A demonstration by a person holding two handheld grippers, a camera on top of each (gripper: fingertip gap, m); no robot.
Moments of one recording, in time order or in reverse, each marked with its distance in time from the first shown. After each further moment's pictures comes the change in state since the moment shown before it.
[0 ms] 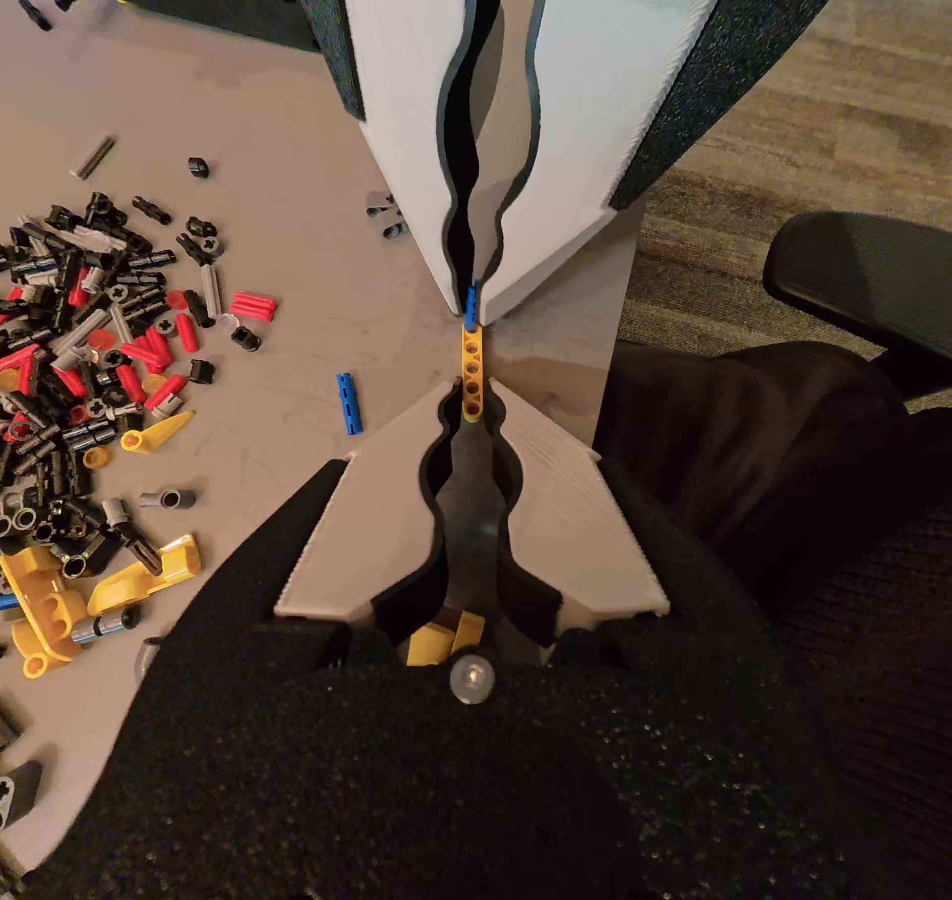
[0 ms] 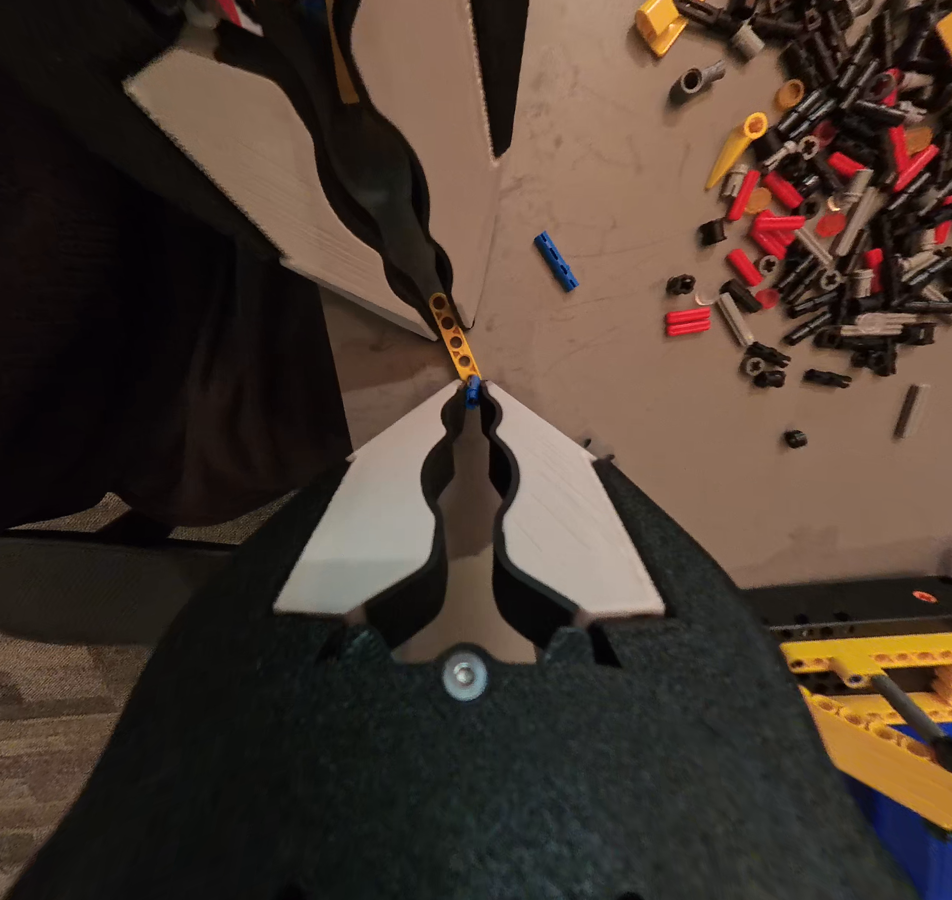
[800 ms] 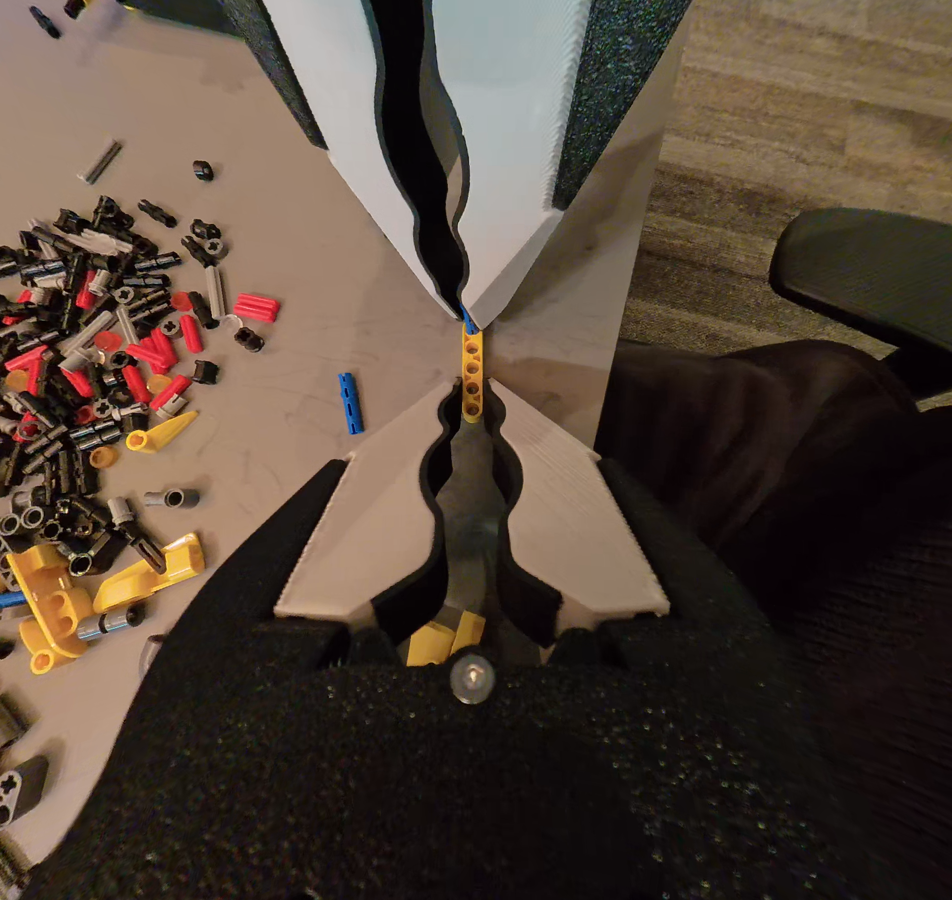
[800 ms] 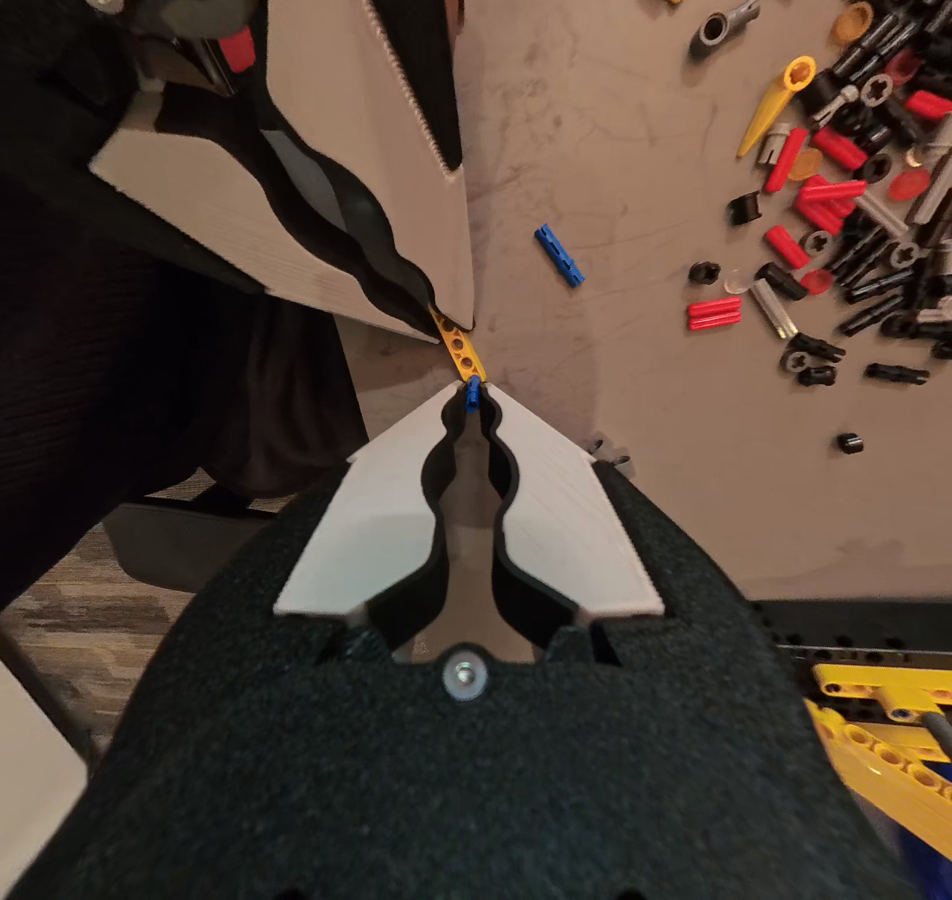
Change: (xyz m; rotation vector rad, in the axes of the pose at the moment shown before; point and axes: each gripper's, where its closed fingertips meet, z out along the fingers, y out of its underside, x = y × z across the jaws) left arm 0.000 0.000 0.000 0.002 -0.012 0.010; right arm -0.001 -0.001 0.002 -0.088 -0.150 0.096
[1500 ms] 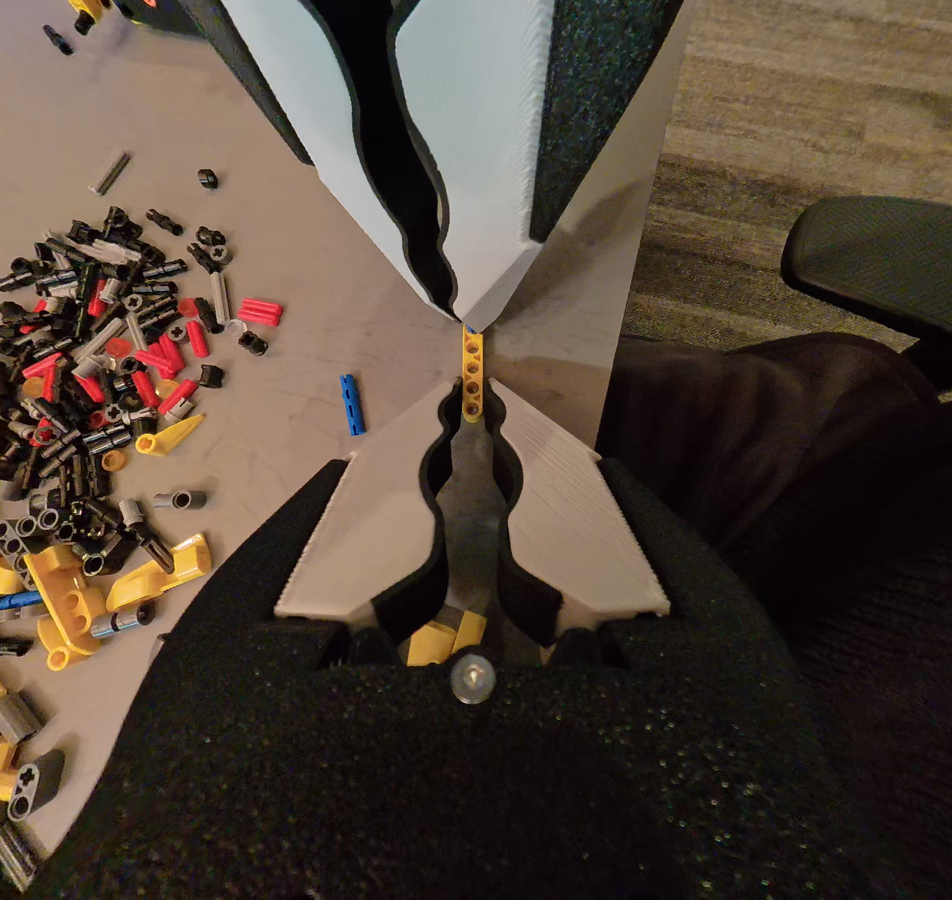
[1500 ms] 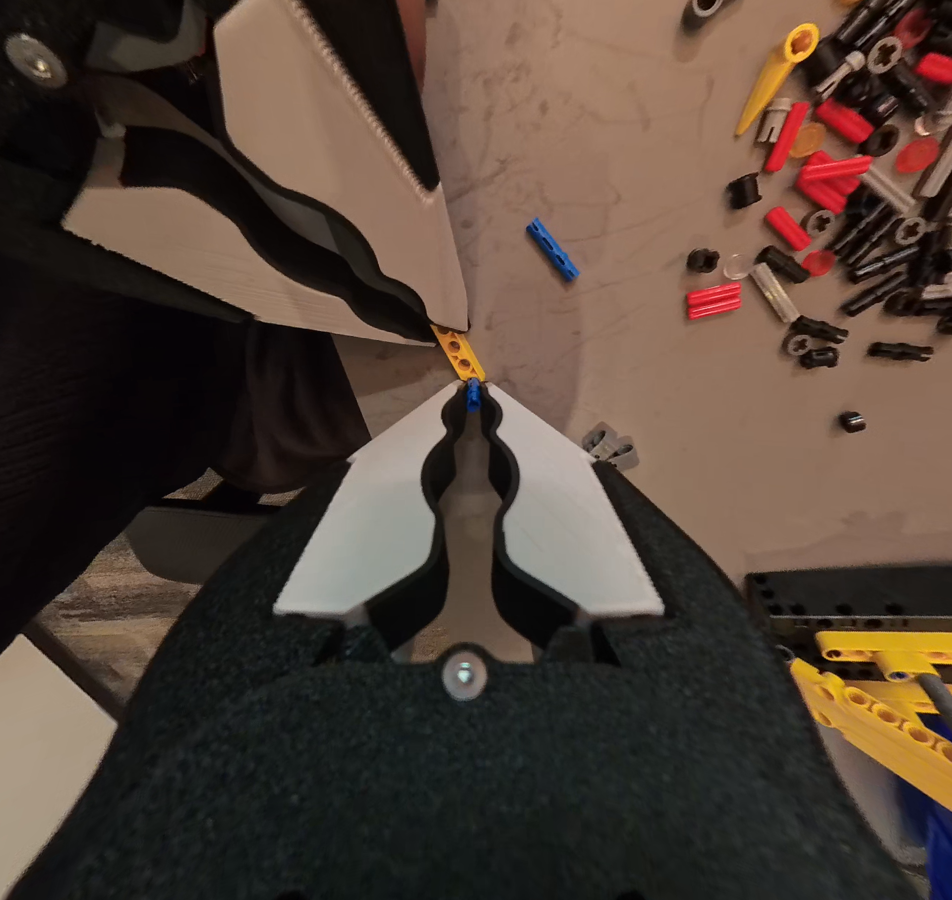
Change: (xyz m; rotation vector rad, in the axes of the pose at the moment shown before) left arm 0.000 0.000 0.000 -0.001 -0.021 0.028; right arm -0.002 0.000 0.001 -0.082 0.031 0.062
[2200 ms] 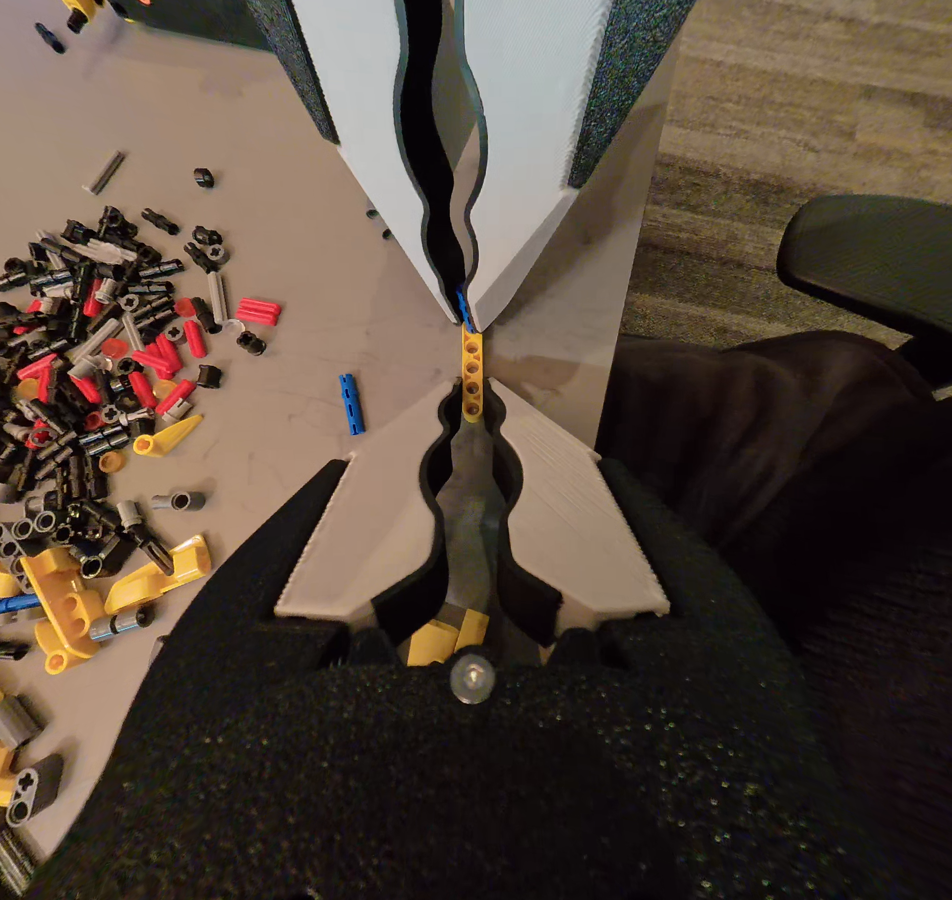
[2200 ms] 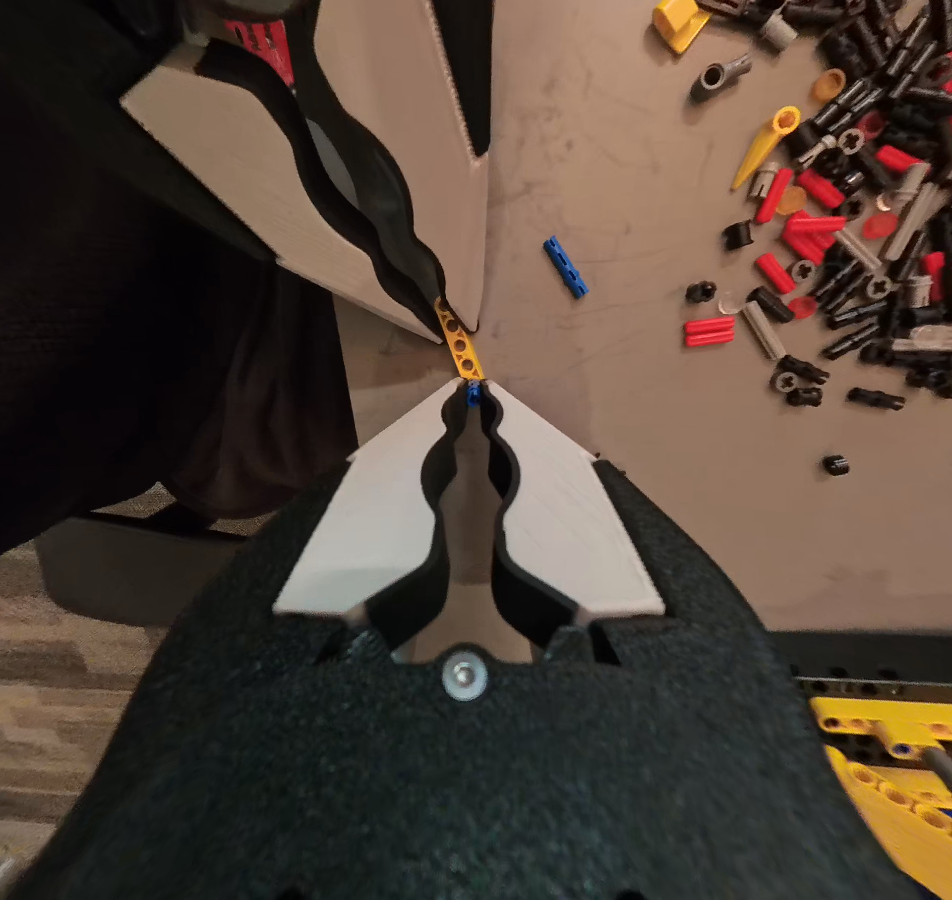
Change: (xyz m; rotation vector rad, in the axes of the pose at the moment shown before) left arm 0.000 0.000 0.000 0.000 0.011 0.001; right arm 0.001 -0.001 0.000 0.203 -0.008 -0.141
